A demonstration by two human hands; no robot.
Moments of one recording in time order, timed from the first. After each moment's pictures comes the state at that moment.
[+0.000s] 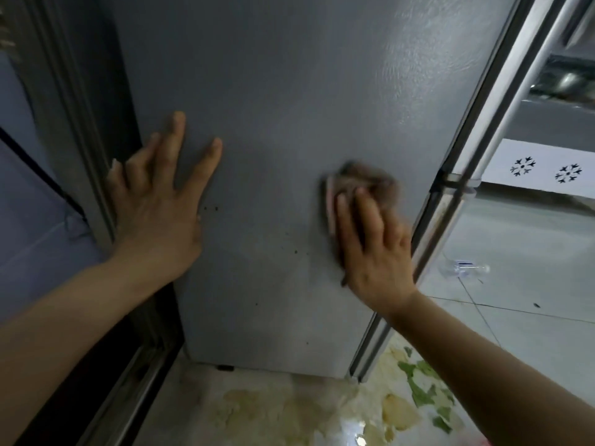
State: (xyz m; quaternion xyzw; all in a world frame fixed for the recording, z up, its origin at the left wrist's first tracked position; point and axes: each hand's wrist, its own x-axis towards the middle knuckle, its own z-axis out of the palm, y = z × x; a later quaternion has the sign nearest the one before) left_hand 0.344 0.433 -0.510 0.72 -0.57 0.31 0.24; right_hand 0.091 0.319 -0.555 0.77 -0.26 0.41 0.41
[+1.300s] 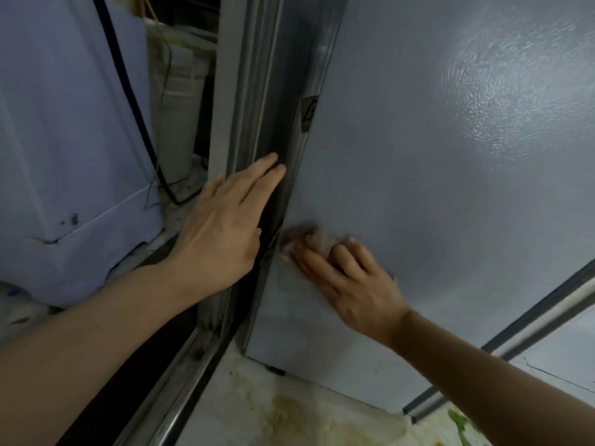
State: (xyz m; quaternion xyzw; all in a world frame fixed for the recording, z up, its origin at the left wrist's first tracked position) left_hand 0.421 0.484 -0.539 0.68 -0.64 0.15 0.32; right_hand 0.226 0.347 -0.577 0.83 -0.03 0.21 0.52
